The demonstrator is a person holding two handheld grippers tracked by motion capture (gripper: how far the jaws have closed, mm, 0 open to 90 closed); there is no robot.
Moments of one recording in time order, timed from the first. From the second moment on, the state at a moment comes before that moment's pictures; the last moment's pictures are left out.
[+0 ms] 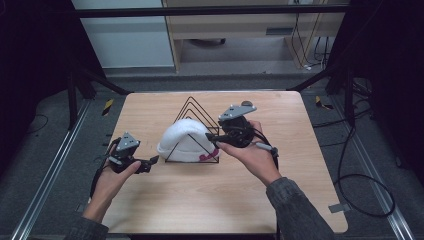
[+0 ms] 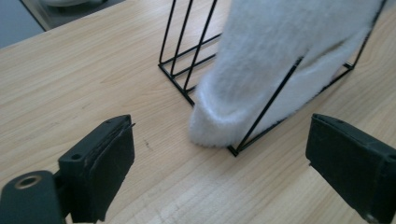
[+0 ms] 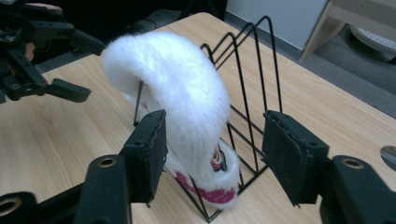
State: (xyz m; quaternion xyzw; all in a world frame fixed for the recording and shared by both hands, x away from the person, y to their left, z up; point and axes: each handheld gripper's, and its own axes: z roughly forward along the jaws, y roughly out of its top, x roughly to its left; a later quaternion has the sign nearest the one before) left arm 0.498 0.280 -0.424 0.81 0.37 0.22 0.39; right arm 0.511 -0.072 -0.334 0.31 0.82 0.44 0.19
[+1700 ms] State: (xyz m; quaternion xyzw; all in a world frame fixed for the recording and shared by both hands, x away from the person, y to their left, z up) left arm 0.483 0.284 -0.483 0.84 0.39 0.18 0.33; right arm 0.458 -0.200 -0.489 0.42 0.80 0.38 0.19
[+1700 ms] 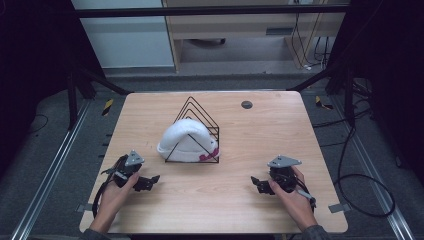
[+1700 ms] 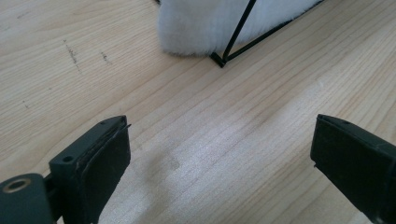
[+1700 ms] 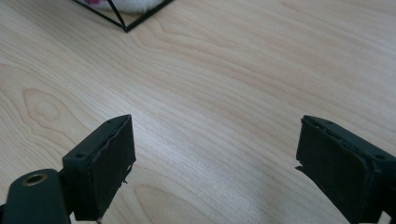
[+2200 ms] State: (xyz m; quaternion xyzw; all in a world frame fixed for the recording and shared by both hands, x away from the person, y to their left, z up) left arm 0.490 0.286 -0.499 0.85 0.39 0.17 0.31; right arm 0.466 -0.209 -0.505 0.46 0.78 0.38 0.20
